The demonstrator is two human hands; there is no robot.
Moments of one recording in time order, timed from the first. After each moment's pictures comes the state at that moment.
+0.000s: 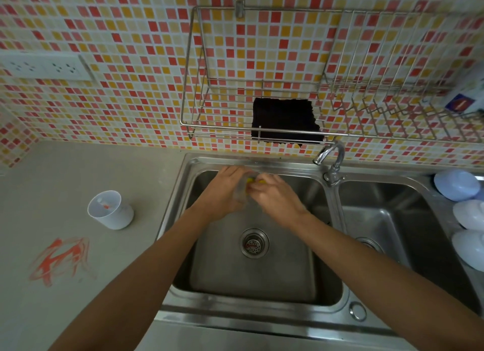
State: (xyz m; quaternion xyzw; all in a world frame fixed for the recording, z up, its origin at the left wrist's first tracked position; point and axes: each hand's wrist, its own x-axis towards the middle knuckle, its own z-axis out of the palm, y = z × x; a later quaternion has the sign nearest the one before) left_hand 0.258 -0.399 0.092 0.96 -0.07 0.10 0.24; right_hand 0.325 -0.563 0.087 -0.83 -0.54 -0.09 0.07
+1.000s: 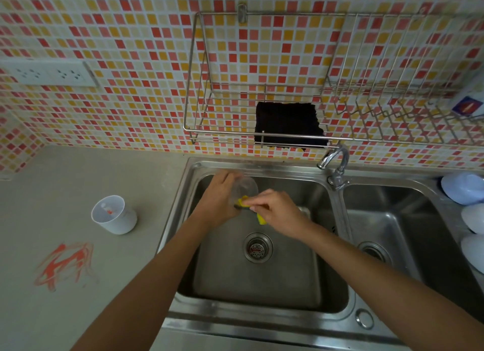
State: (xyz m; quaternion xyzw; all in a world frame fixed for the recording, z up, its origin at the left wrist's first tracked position) left_hand 0.253 -0.389 0.075 0.96 0.02 0.14 0.25; right_hand 0.318 -0.567 0.084 -0.82 -0.44 0.12 0.34
